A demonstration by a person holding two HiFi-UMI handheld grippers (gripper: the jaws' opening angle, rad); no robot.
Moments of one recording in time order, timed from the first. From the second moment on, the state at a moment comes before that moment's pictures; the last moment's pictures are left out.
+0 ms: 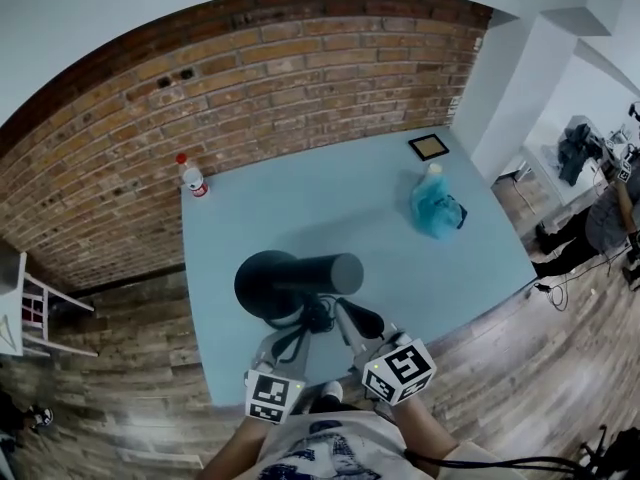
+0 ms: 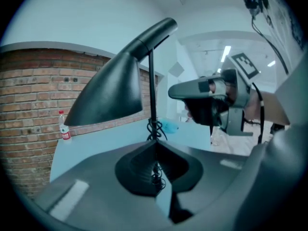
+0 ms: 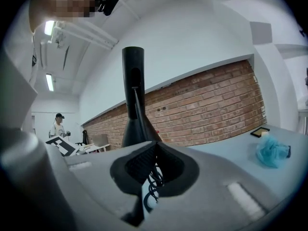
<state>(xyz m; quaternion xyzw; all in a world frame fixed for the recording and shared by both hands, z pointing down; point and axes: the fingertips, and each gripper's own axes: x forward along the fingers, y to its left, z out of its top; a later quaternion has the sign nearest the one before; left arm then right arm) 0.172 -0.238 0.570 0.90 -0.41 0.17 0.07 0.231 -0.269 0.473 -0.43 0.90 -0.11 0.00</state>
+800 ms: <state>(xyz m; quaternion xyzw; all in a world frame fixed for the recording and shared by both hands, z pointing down) 0.193 -0.251 0.627 0.89 -0.40 0.19 0.13 0.215 -0.291 0.462 -0.33 0.94 -0.12 0.01</state>
